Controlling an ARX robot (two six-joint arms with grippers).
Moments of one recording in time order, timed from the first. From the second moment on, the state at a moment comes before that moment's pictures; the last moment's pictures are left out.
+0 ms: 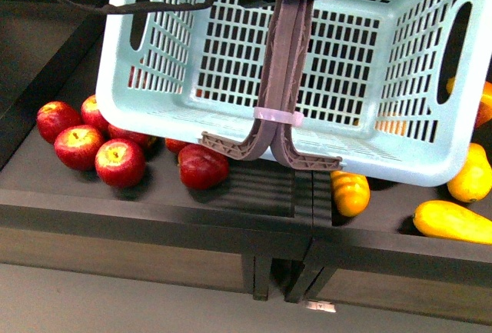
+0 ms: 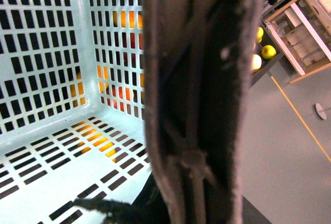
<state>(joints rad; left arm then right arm) -0.48 1.88 1.19 0.17 0.68 -0.21 -0.02 0.07 0.07 -0.11 -0.01 0.07</state>
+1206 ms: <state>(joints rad) -0.48 1.88 1.19 0.17 0.68 -0.19 -0.18 2.63 1.48 0.22 0.14 0.35</state>
